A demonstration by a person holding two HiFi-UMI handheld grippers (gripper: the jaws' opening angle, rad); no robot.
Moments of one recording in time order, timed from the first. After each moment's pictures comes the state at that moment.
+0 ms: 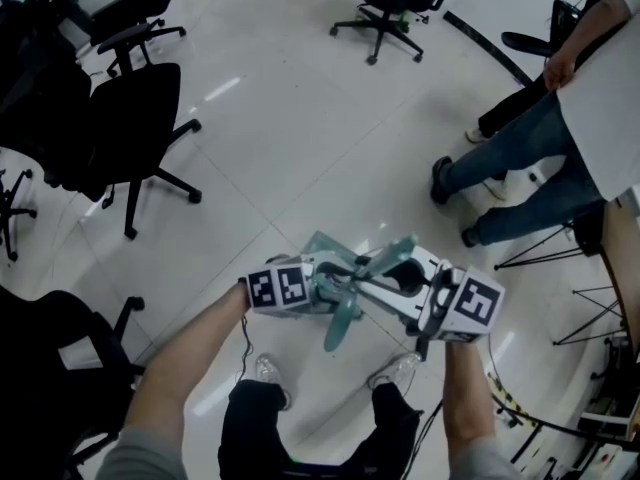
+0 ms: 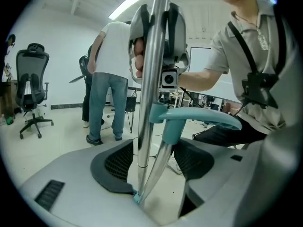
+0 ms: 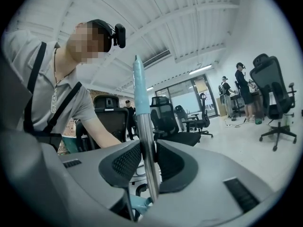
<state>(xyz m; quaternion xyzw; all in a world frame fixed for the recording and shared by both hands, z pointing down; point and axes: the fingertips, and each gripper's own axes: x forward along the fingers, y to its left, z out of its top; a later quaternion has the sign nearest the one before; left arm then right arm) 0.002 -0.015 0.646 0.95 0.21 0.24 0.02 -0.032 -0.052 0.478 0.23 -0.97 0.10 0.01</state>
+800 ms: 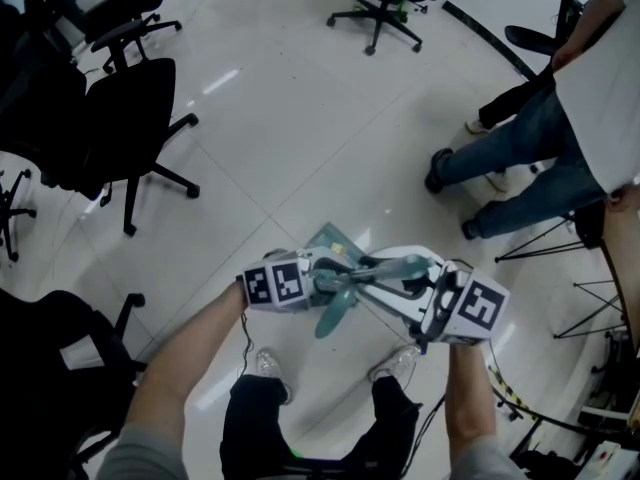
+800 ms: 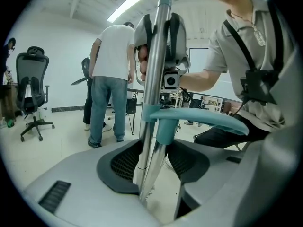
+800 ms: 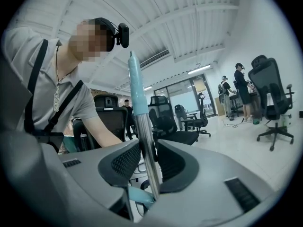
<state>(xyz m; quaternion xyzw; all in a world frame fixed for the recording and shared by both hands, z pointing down) 0.005 -0.022 0.643 0.95 0.20 0.23 0.02 -0.025 -0.047 0.477 0.24 -0.97 0.10 0.02</state>
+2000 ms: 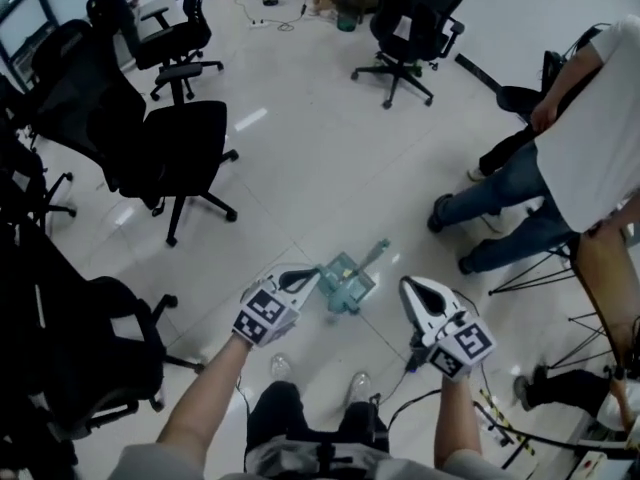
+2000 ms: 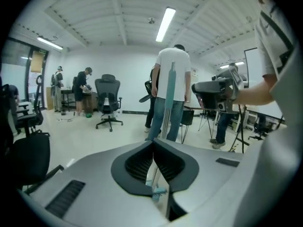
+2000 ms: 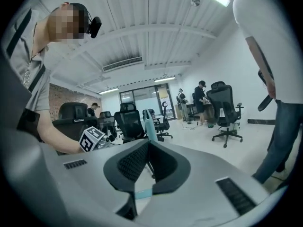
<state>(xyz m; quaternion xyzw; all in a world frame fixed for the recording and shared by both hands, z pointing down) -0.101 -0.040 0.468 0.95 -0.21 0.20 0.09 0.026 0.025 0.371 0.48 -0.87 0.15 0.02</state>
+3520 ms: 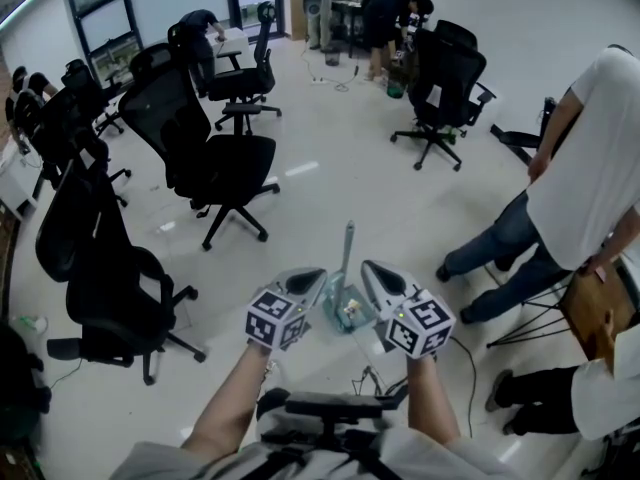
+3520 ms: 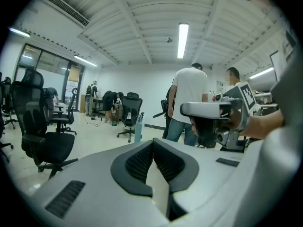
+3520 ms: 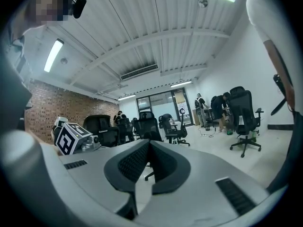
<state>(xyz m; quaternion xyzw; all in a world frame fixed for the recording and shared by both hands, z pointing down) -0.058 0.076 0.337 0.91 -0.38 0.11 0.10 0.013 0.087 0.280 0.38 -0.92 0.10 0.00</state>
